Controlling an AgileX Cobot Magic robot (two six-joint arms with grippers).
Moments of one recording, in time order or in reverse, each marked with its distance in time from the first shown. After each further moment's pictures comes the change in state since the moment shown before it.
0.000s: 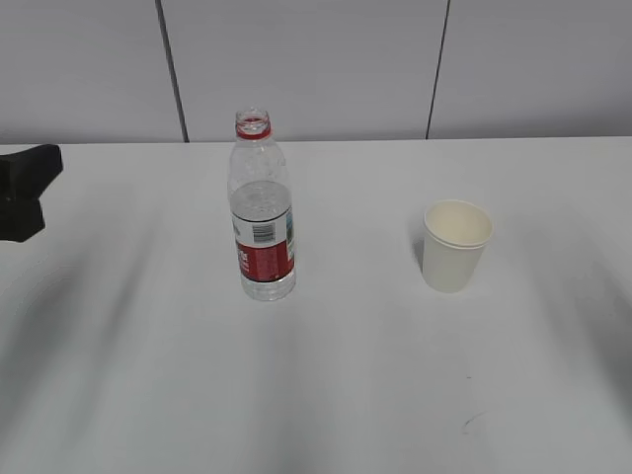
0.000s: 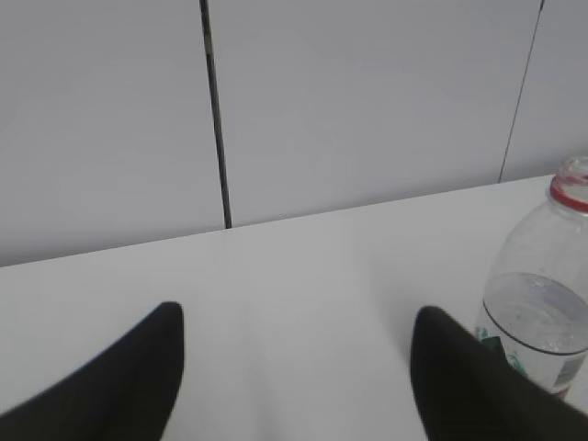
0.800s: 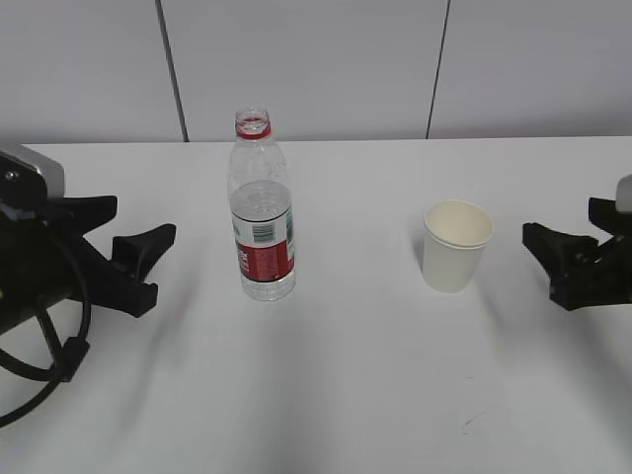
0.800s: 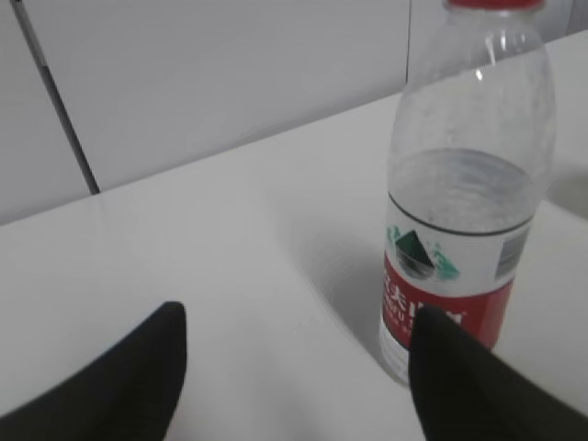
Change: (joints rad) left arm -0.033 0.506 -0.004 0.274 -0.421 -0.095; right arm 0.000 0.651 -0.002 -0.412 -0.507 0.259
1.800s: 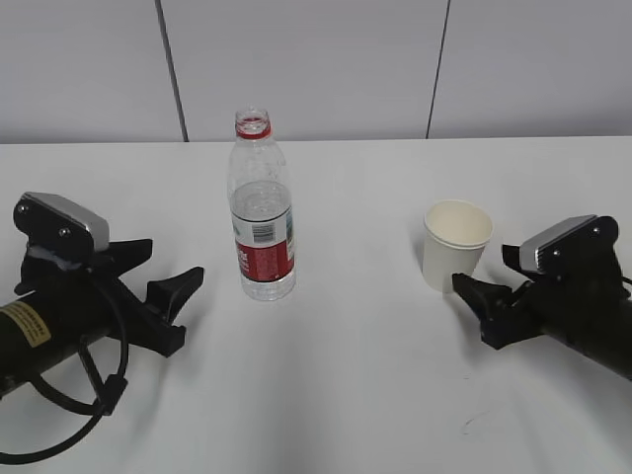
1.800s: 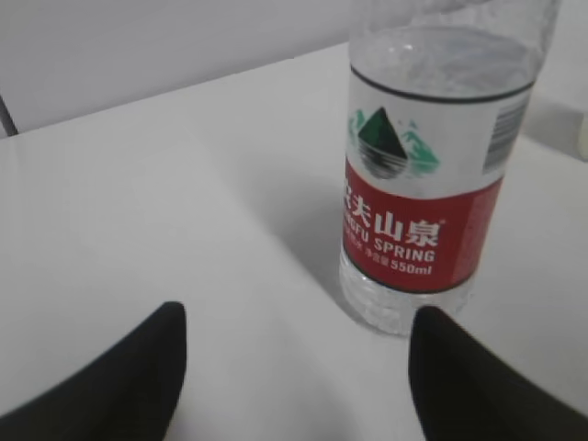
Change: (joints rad) left arm 0.000 0.309 -0.010 0.058 -0.271 -0.017; right arm 0.000 0.572 -0.134 -0.105 -0.381 -0.094
